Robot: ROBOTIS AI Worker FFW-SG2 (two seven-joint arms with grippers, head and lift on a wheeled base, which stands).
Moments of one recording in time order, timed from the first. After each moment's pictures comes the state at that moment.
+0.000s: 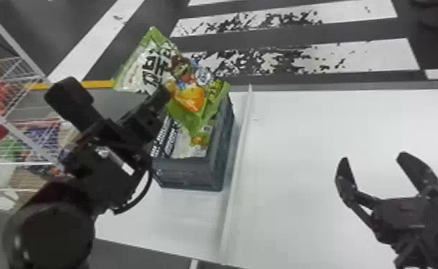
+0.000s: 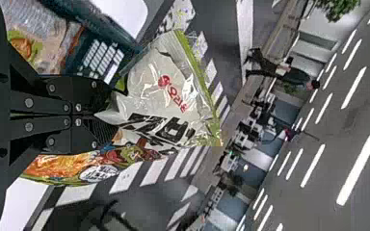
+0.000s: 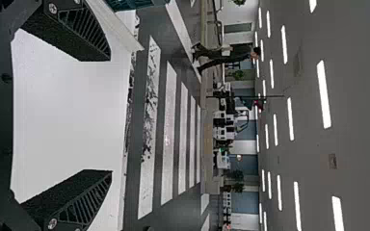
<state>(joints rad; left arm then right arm) 0.28 0.04 0.36 -2.44 0.81 0.86 0.30 0.55 -0.08 0.26 -1.99 0.03 -0.03 -0.08</state>
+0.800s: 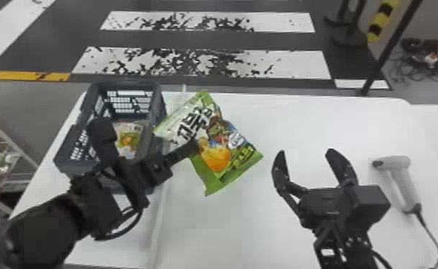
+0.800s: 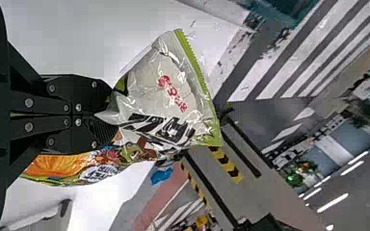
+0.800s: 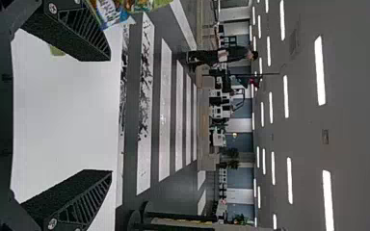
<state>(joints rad) 0.22 0.04 0.15 -2.03 0.81 1.01 -0.06 0.56 -0.08 0.24 -2.01 0.03 -0.03 -0.16</state>
